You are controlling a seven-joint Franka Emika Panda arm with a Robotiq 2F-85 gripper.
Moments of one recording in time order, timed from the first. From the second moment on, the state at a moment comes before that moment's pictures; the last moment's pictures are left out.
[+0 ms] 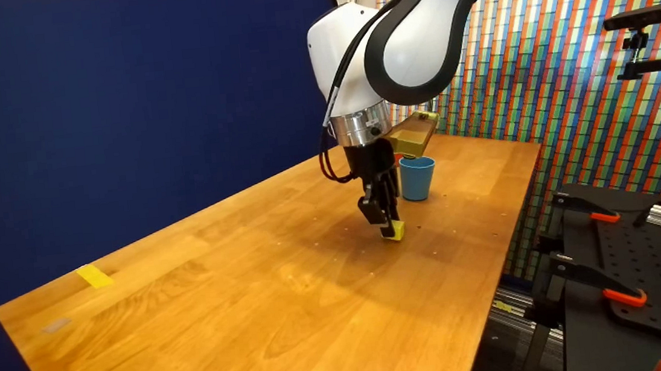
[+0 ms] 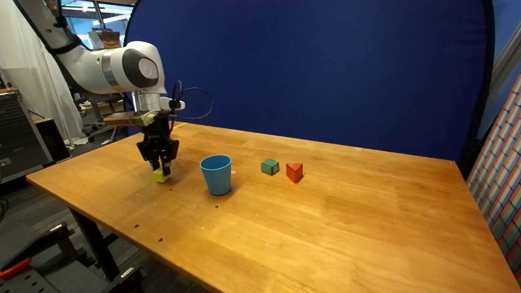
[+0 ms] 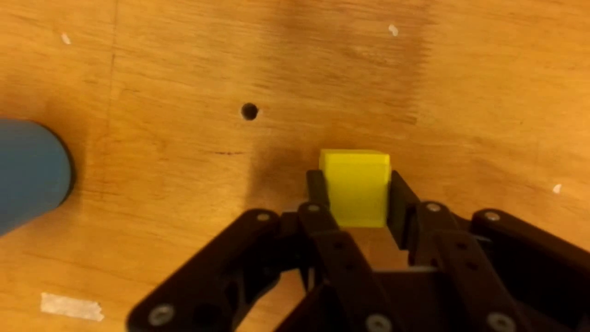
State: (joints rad) arm 0.24 0.46 0.07 -2.20 -0.17 2.42 0.27
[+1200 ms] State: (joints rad) arm 0.06 0.21 -0.11 -2.22 -0.19 2.42 0.46
